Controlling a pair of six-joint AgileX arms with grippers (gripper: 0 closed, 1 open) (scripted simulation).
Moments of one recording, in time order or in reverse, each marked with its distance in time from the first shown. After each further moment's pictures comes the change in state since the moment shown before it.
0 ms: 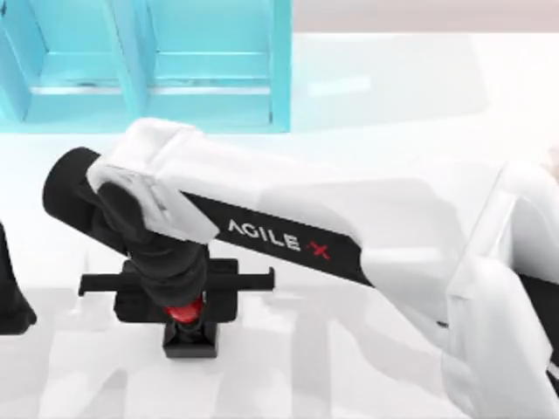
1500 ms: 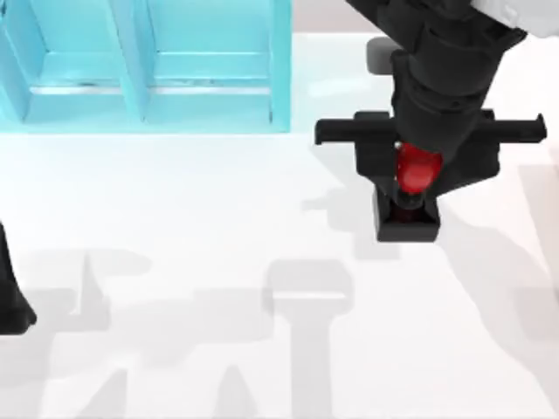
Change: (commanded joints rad) left arm 0.000 0.000 0.000 0.000 0.000 0.000; right arm -0.406 -0.600 -0.392 -0.176 -0.039 -0.402
